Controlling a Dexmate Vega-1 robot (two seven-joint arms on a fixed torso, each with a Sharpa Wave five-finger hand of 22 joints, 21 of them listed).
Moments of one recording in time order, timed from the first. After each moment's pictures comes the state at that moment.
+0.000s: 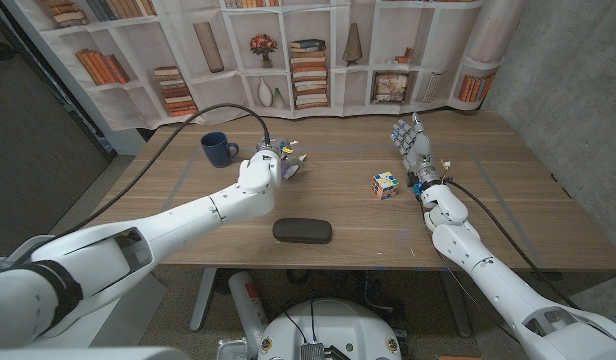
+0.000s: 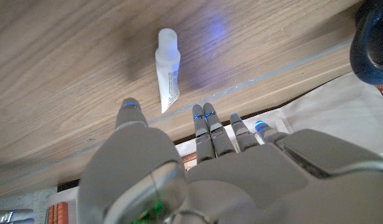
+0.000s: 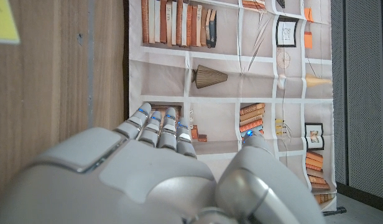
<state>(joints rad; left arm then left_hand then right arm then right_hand) 0.39 0.59 1.08 -1.66 0.65 0.93 -0.15 0.65 -0.08 0.04 -0.10 0.39 0.39 -0.04 0.26 0.18 0.40 -0.15 0.24 0.18 0.06 -0.03 0.20 0.17 -0.17 0.01 0.20 0.18 -0.87 -0.37 -0.34 -1.26 0.76 0.43 0.08 0.21 -0.01 0.18 -0.02 0.23 0.13 0.09 0.19 0.18 0.19 0.10 0.21 0.18 0.08 0.06 0.19 0.17 0.07 0.00 0.30 0.17</state>
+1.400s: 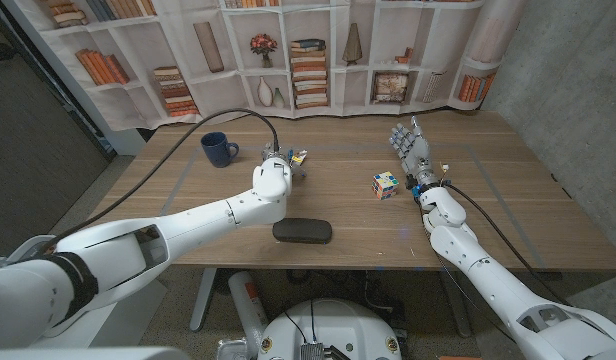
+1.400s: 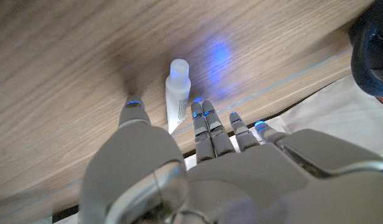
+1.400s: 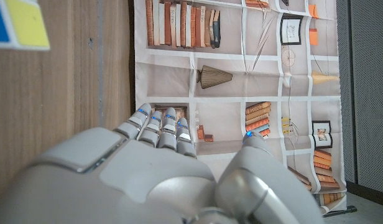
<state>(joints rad) 0.35 0.53 1.19 -1.57 0.69 1.01 -0.18 0.68 -0.06 0.04 -0.10 0.40 0.44 -0.04 0.26 0.18 0.44 -0.15 0.23 0.18 0.09 -0.04 0.20 0.17 -0.17 0.01 0.20 0.18 -0.85 -0.35 -0.34 -1.21 0.78 0.44 0.11 0.20 0.00 0.18 -0.03 0.23 0.13 0.09 0.19 0.18 0.19 0.10 0.21 0.18 0.08 0.06 0.19 0.17 0.07 0.00 0.28 0.18</state>
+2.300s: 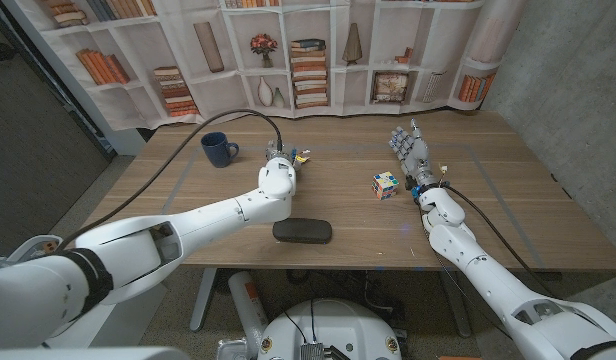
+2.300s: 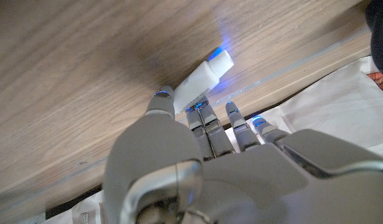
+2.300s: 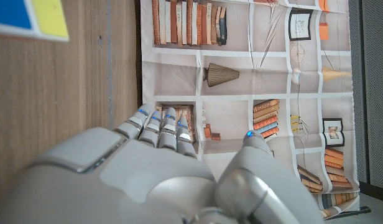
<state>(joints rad) 0.34 0.46 1.18 -1.45 0.65 0.97 -0.05 1.00 0.09 0.15 -0.16 0.35 0.72 -0.10 0.29 0.18 0.72 -0.20 0.23 0.18 0.28 -0.04 0.20 0.17 -0.08 -0.01 0.21 0.18 -0.82 -0.33 -0.34 -1.14 0.79 0.44 0.13 0.20 0.00 0.17 -0.03 0.22 0.13 0.09 0.19 0.18 0.19 0.10 0.21 0.18 0.08 0.06 0.19 0.17 0.07 0.00 0.28 0.18</state>
